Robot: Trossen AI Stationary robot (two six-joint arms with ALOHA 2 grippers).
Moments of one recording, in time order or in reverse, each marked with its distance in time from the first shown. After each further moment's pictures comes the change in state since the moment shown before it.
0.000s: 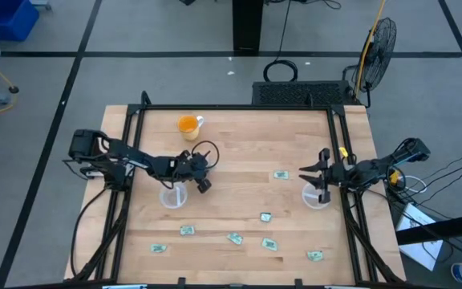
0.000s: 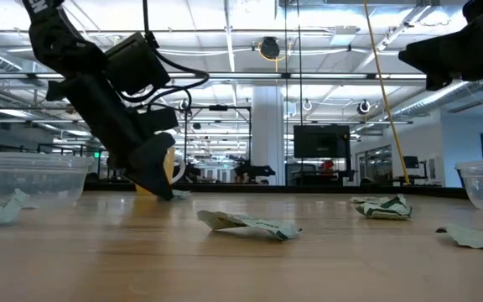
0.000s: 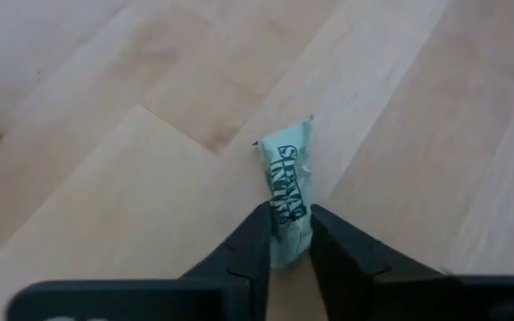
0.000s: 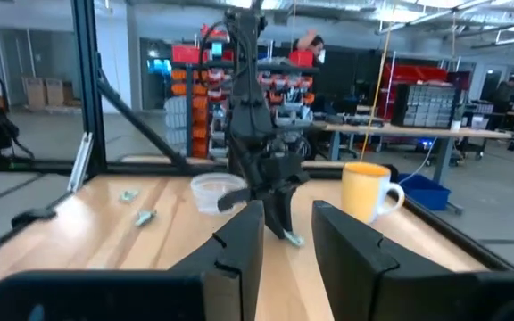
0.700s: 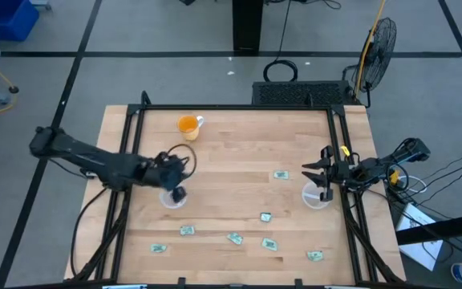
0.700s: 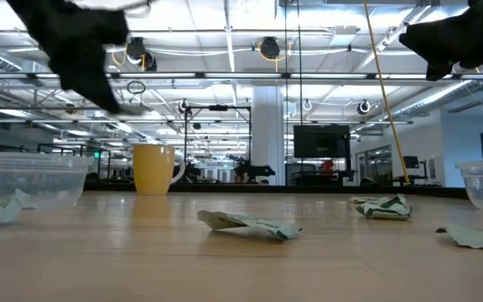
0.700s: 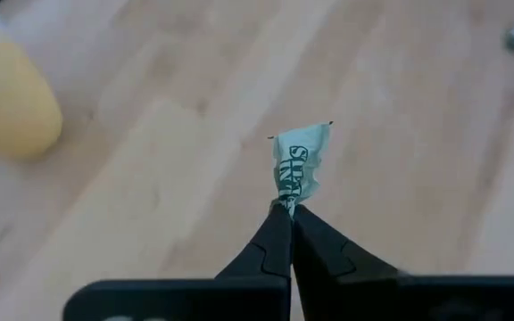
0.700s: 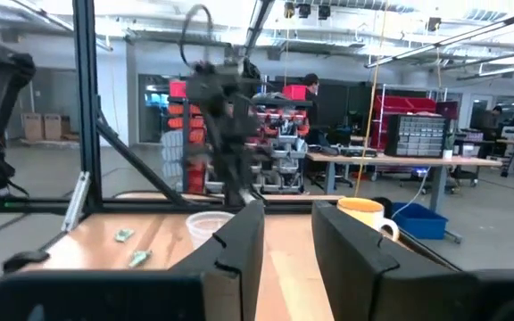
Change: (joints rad) left arm -0.306 -0.533 0.194 -0.802 -0.054 -0.209; right arm 0.000 0.003 0.000 0.110 0.007 -0.060
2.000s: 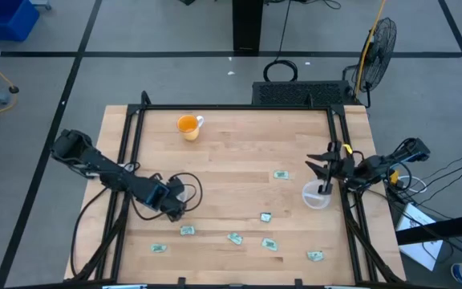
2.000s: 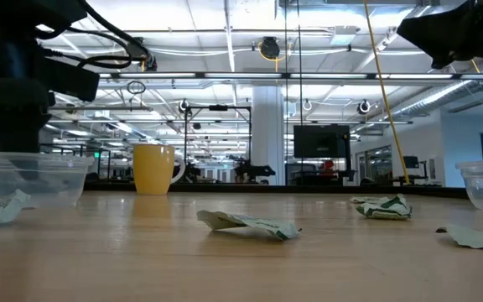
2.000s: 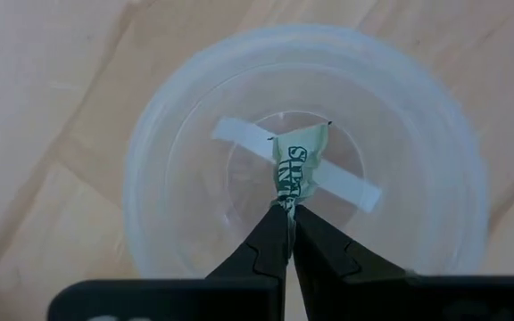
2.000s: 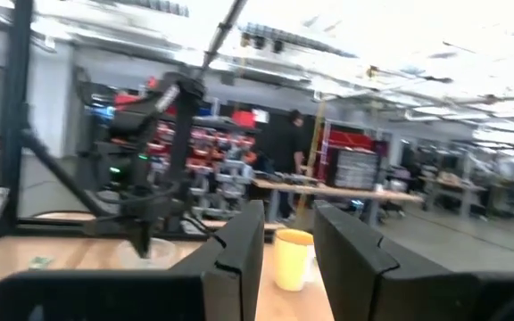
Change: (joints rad) left arm -0.158 0.361 0.014 -0.177 0.170 -0.344; right arm -0.002 0.000 0.000 0.136 0.132 -0.198
